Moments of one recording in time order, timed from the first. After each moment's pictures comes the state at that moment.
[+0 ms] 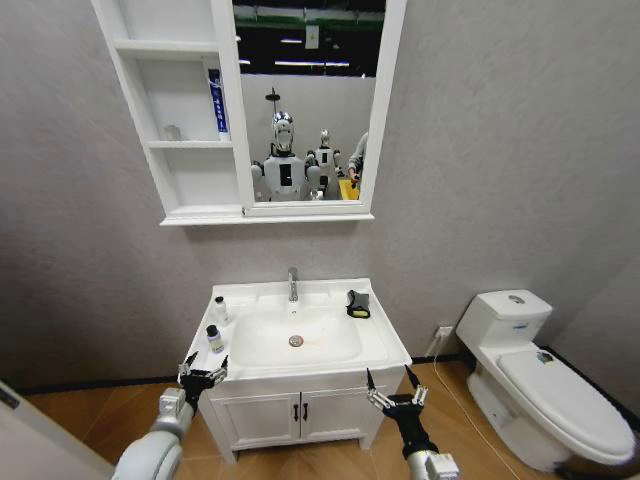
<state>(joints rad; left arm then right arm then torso) 1.46 -1.11 -0.54 -1.93 -0.32 0.25 -0.13 -1.79 1.32 0.42 2.10 0.04 0.19 0.21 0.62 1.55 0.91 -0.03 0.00</state>
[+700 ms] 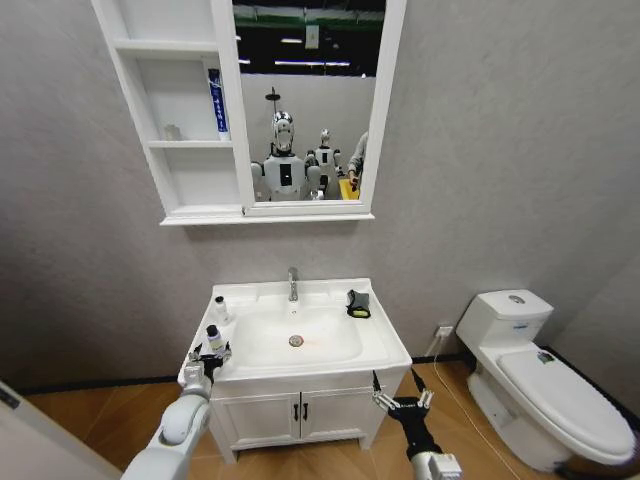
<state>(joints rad) 1.19 -1.19 -0.41 -1.65 -0.37 0.23 -0.31 -1.82 1.32 0.44 2.11 0.06 0.19 0.23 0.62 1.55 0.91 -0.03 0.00</state>
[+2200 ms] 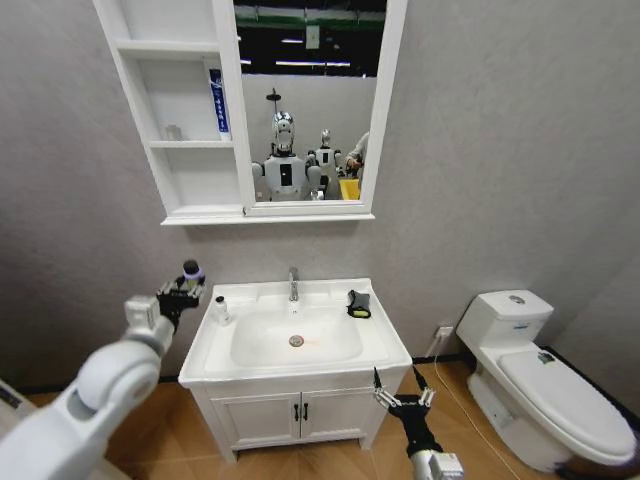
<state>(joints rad) 0.85 -0.52 -0.47 -2.21 -1.09 0.60 -0.60 -1.80 1.33 0.43 2.12 0.06 0.20 0.25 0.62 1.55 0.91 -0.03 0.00</state>
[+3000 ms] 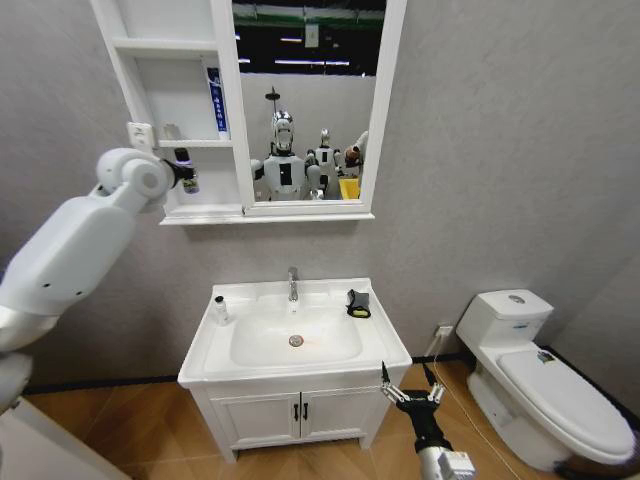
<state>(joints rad) -0.31 -0.84 0.31 -1.33 -1.25 0.74 -0.64 -1.81 1.32 0.47 2.14 0.09 0.21 0.26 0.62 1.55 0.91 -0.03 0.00</state>
